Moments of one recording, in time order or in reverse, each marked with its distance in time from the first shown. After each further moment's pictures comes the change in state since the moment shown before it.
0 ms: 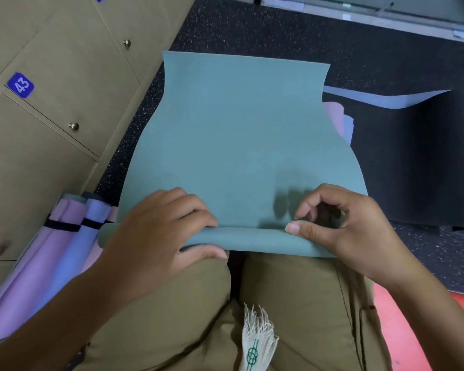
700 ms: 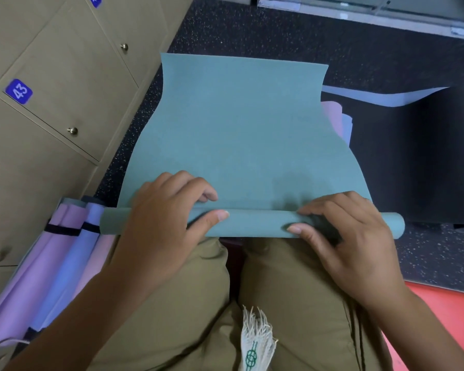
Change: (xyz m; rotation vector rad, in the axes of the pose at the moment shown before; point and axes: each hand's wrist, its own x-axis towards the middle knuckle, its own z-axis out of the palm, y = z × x) left_hand 0.025 0.013 0.005 -0.129 0.107 -0.330; right_hand -0.020 0.017 0.012 -0.547 0.282 -0.307
